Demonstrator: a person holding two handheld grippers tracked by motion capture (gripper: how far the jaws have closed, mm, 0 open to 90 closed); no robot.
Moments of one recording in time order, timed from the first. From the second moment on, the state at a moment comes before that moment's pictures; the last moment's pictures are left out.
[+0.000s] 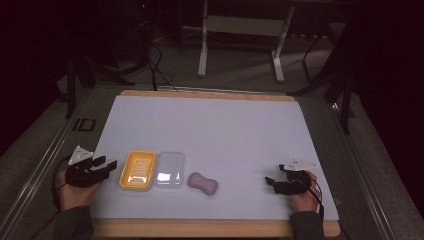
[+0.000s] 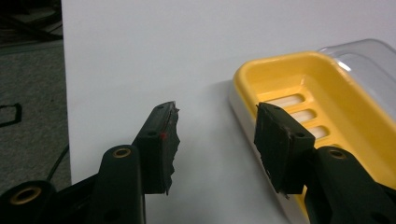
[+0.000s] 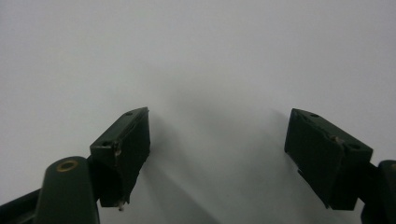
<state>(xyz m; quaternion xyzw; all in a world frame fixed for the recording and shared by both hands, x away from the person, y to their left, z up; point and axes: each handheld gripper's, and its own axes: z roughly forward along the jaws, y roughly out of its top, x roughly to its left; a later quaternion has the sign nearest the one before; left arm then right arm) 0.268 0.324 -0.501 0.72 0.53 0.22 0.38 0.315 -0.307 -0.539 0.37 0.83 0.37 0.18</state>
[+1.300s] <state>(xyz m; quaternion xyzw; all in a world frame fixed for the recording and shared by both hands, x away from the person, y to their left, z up) 0.264 0.295 -0.465 0.79 0.43 0.19 0.39 0.307 -0.309 -0.537 0.34 0.83 0.40 0.20</state>
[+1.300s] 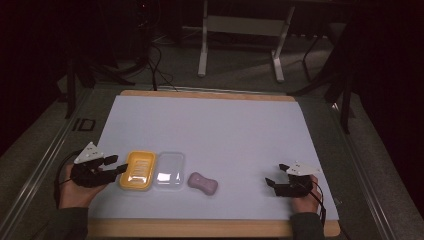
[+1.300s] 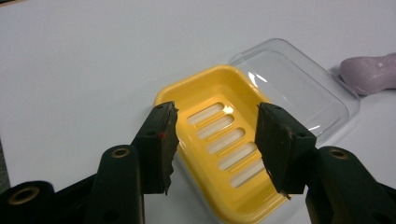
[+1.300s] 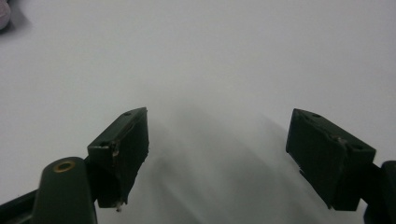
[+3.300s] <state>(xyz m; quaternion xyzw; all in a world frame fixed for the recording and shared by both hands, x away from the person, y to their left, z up) 0.298 0.176 -0.469 0.89 0.25 0.13 0.35 0.306 -0.310 -0.536 0.34 0.82 0.41 0.20</state>
